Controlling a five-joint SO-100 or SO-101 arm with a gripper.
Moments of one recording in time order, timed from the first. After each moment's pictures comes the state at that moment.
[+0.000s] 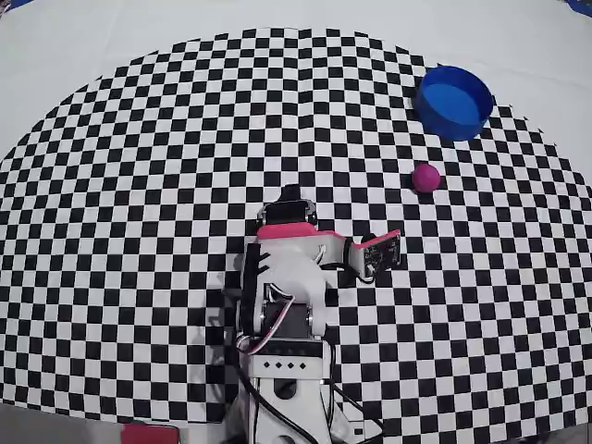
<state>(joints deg) 4.0 183.2 177.9 27.7 -12.0</state>
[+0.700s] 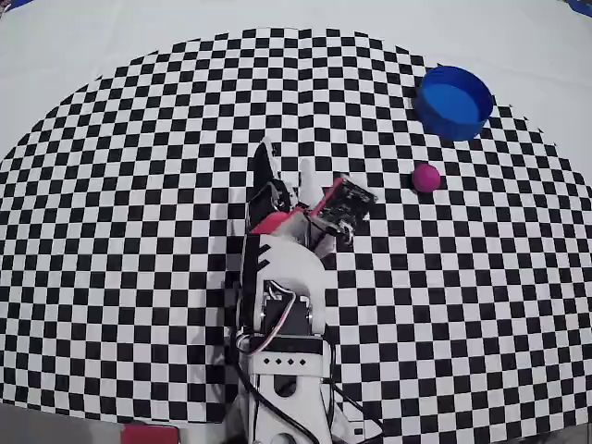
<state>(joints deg) 4.0 180.5 177.9 15.0 -65.1</state>
